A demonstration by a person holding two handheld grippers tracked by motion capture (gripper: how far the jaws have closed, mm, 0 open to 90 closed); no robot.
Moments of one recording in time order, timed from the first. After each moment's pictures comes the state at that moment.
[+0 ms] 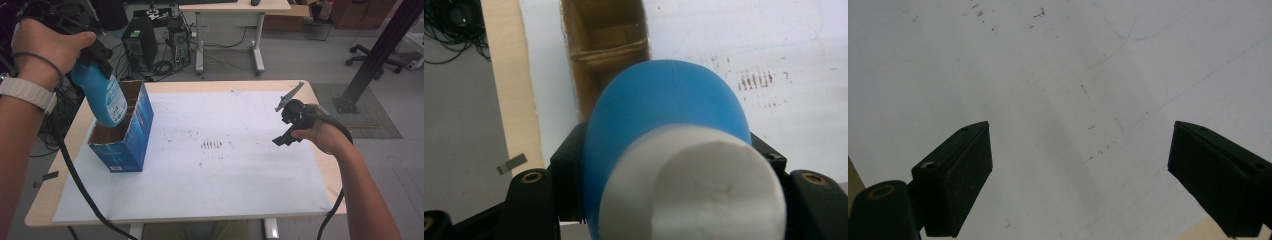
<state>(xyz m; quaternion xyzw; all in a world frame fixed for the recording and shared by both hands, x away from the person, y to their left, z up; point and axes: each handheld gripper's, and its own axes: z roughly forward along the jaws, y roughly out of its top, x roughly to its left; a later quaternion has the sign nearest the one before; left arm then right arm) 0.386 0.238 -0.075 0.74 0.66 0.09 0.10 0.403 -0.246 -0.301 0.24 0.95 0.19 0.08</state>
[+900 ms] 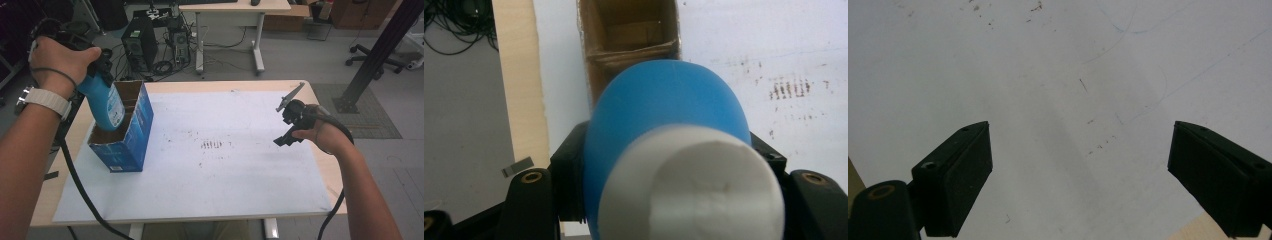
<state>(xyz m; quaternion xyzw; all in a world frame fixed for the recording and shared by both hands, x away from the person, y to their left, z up) 0.406 0.251 -0.119 0.73 0.67 0.10 0.08 0.403 -0.249 -0.303 0.24 0.95 0.18 0.08</state>
